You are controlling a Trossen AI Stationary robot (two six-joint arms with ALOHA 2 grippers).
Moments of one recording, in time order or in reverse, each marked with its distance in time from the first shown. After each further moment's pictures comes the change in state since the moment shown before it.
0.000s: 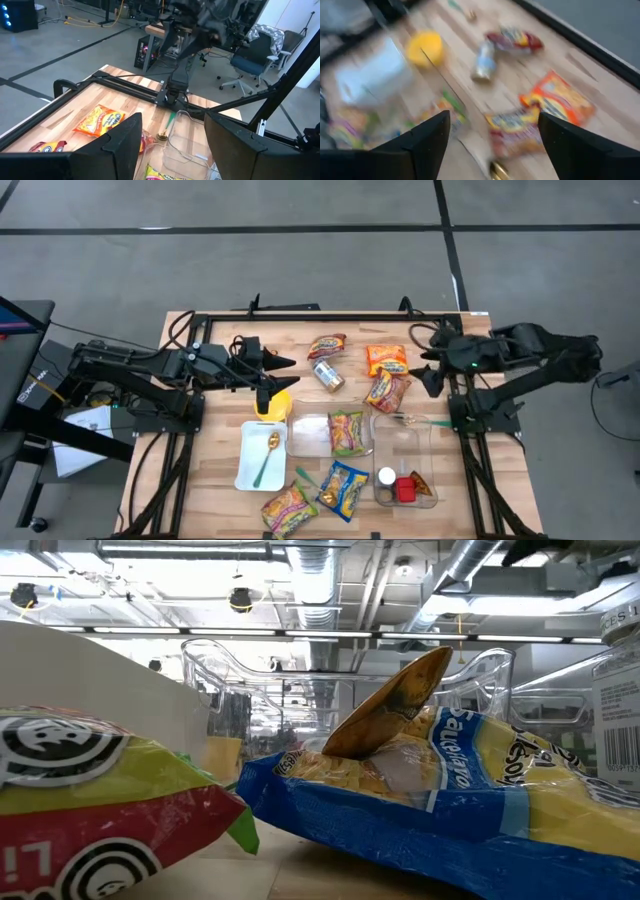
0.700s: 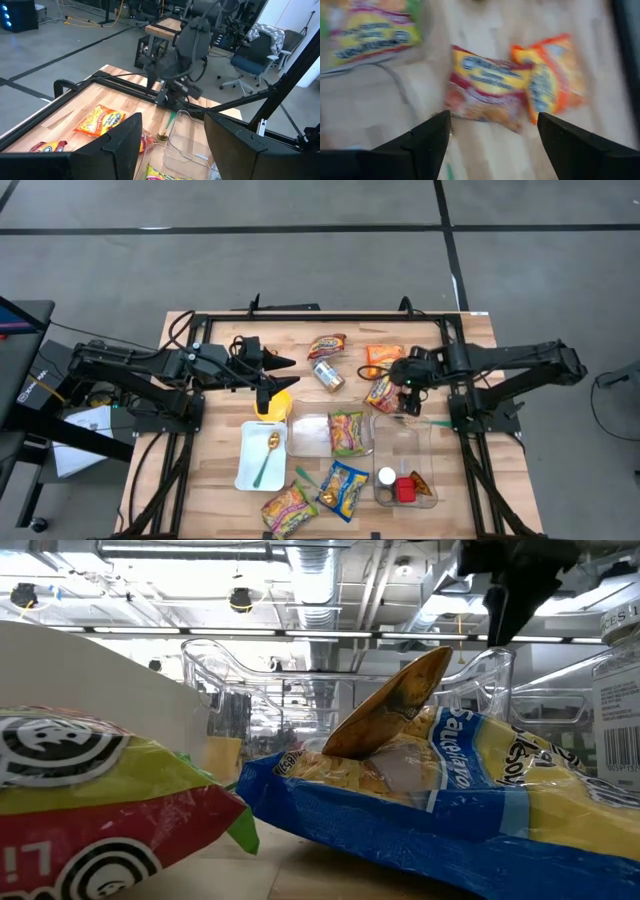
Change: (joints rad) left arm 0.000 0.000 0.000 -0.001 0.000 0.003; right arm -0.112 0.206 -0.272 0.120 -0.148 -0.475
